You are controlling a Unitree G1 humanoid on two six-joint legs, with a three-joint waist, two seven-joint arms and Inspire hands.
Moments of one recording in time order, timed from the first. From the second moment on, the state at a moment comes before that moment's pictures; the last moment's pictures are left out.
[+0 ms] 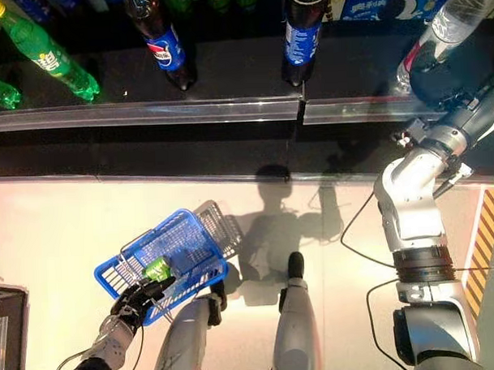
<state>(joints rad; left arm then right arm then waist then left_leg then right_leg) -0.20 0.27 -0.11 0.98 -0.85 -0.07 0.06 -0.66 -0.69 -0.02 0.19 0.33 -0.10 -0.90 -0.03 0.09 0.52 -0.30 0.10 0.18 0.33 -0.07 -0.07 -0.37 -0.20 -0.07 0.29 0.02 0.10</state>
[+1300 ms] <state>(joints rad) -0.24 0.29 -0.16 0.90 -0.89 -0.02 0.05 -1.01 -0.80 0.12 0.54 0.48 -0.02 -0.90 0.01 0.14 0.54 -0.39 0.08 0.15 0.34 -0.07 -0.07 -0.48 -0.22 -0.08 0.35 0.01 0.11</state>
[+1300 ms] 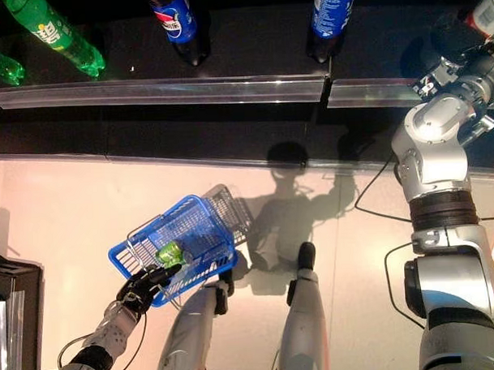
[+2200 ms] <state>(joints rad) -0.24 0.31 -0.18 0.88 -0.89 -0.02 0.01 -1.09 -0.87 0.14 0.66 0.53 -0.02 -0.91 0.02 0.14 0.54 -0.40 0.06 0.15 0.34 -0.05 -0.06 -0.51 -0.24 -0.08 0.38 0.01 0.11</state>
